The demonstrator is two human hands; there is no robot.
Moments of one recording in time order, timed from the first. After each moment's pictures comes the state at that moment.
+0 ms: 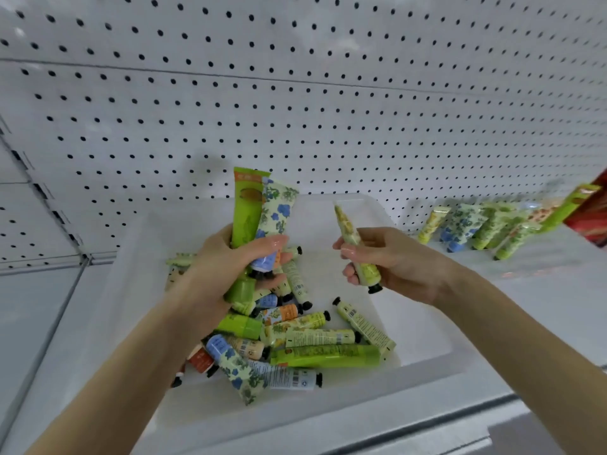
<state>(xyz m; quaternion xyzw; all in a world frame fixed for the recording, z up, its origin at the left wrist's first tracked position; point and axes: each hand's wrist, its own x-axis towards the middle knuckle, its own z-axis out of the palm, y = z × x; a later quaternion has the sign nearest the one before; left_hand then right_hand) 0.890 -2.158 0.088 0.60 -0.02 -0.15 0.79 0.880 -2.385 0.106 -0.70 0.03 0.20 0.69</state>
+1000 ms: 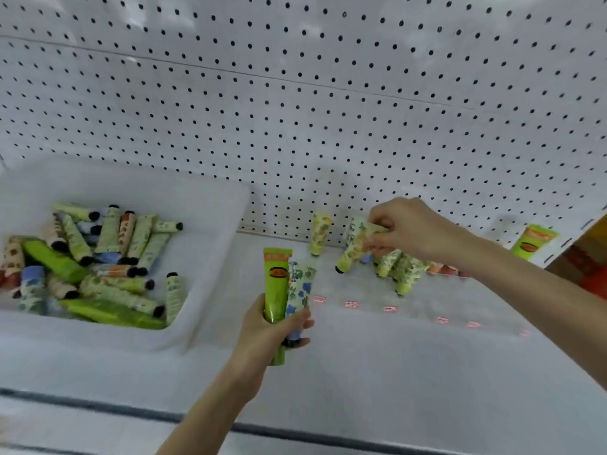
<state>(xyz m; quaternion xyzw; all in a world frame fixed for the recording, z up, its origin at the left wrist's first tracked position) 0.824 -2.532 -0.015 0.60 0.15 -0.03 0.79 0.934 -2.722 0.127 -0.95 -0.20 0.06 0.22</state>
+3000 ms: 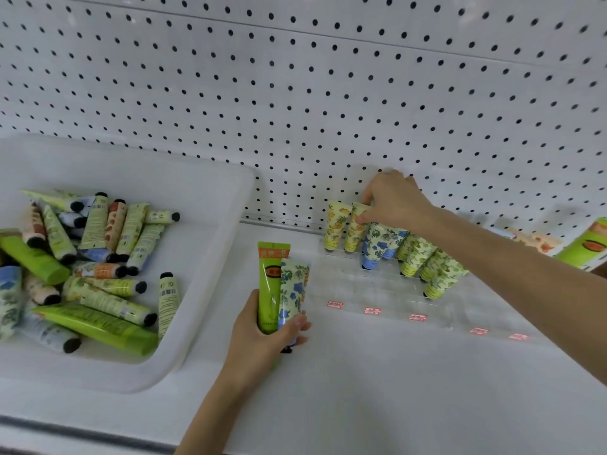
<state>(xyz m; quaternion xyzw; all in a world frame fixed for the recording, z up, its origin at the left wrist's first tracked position) 0.852 -2.510 -0.057 0.68 0.11 0.03 0.72 1.058 -2.686 0.058 -0.98 -0.18 -0.03 0.02</state>
